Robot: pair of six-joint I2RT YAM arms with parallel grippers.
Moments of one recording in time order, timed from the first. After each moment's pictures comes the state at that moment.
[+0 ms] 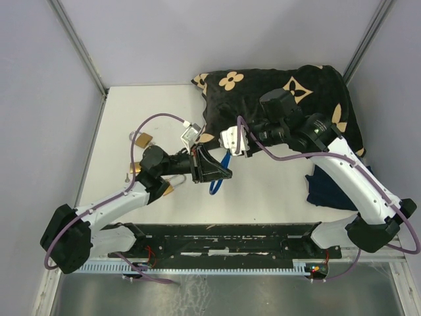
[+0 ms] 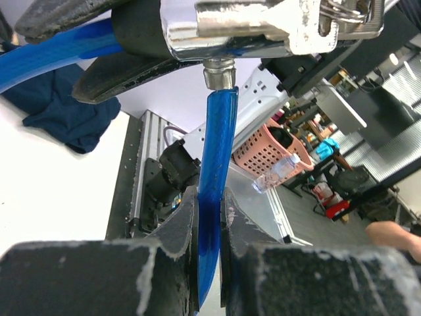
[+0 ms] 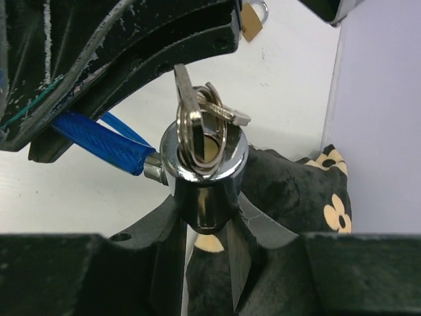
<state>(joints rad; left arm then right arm) -0.68 1.14 0.63 0.80 0.83 -0.92 0.73 1.37 1.69 -0.99 -0.51 -1.08</state>
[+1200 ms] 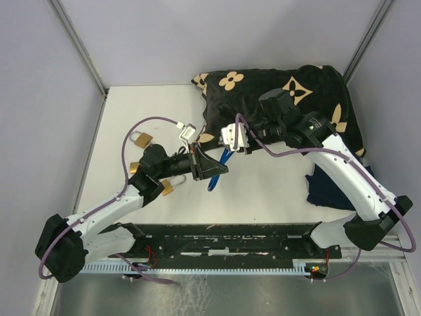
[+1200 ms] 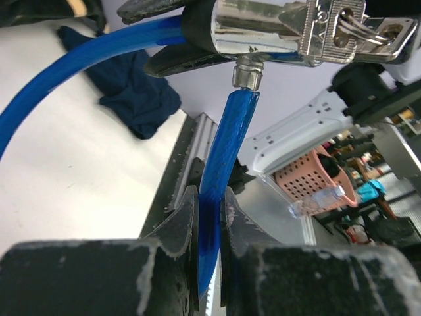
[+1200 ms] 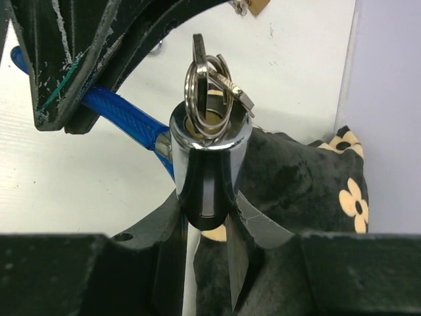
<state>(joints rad) -0.67 1.07 0.63 0.56 0.69 -0.83 0.69 1.39 1.67 -1.02 -0.51 -1.12</state>
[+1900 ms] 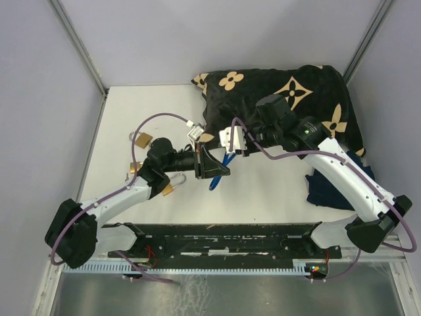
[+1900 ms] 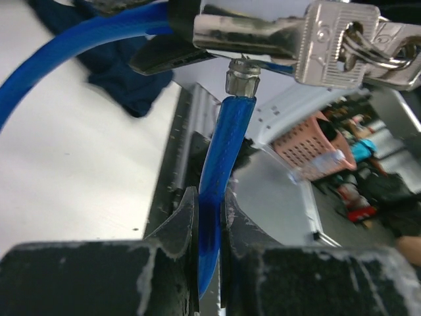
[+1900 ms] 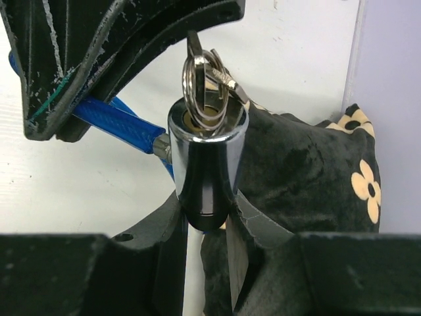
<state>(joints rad) -0.63 1.18 0.67 0.53 0.79 -0.72 0.70 1.38 1.57 -0.92 -0.42 -1.07</state>
